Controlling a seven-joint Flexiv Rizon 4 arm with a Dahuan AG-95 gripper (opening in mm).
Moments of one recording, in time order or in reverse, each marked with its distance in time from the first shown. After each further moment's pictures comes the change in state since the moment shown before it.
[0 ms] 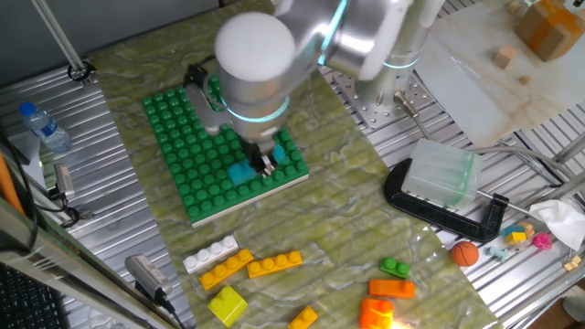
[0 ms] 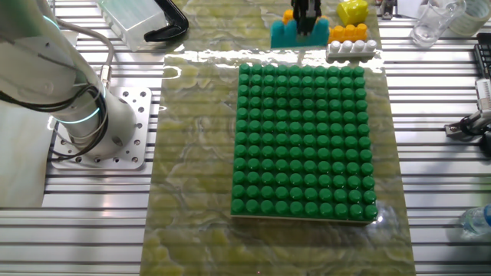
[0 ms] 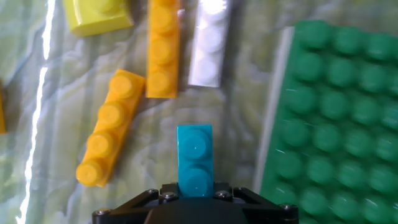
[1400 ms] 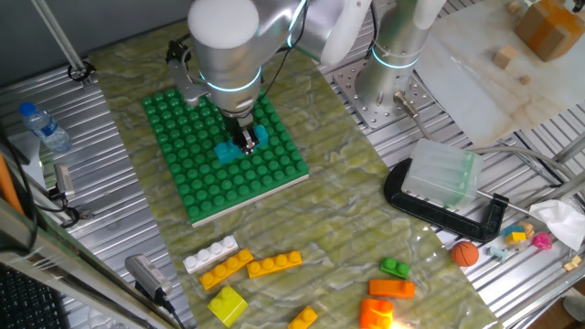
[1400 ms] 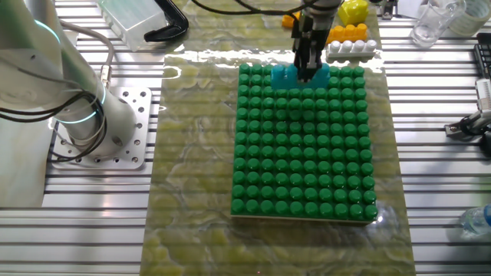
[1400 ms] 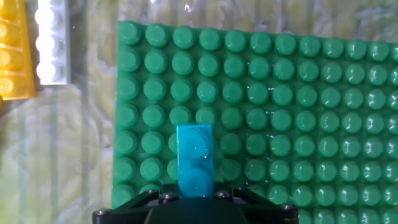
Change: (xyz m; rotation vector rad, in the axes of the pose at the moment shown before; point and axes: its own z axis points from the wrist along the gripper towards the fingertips) arm 0.005 -0.068 0.046 -0.027 0.004 0.015
